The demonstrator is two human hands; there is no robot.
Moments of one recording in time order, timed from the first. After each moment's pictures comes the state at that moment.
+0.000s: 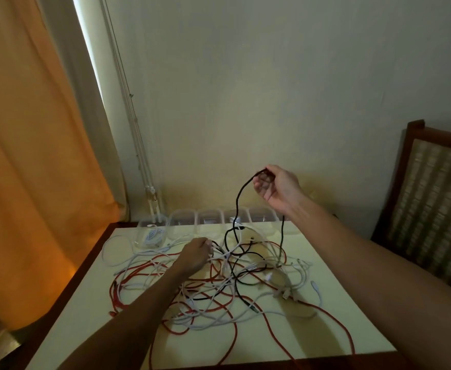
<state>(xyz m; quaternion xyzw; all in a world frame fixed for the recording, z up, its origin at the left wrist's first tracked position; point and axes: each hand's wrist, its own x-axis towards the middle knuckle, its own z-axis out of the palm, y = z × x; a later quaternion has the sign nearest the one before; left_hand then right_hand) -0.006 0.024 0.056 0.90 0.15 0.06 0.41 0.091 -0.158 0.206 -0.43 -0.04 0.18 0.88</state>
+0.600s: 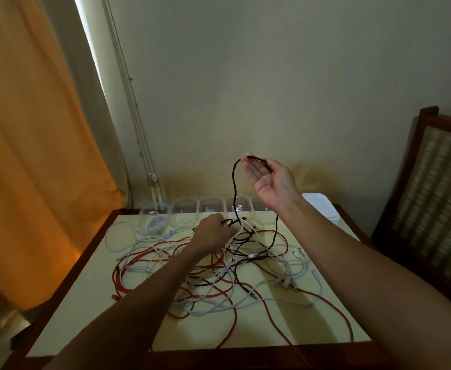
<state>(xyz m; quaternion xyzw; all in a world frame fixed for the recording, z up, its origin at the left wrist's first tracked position) 0.009 -0.011 0.083 0.92 0.13 0.11 0.34 0.091 -0.145 0.181 -0.25 -0.08 0.25 0.93</state>
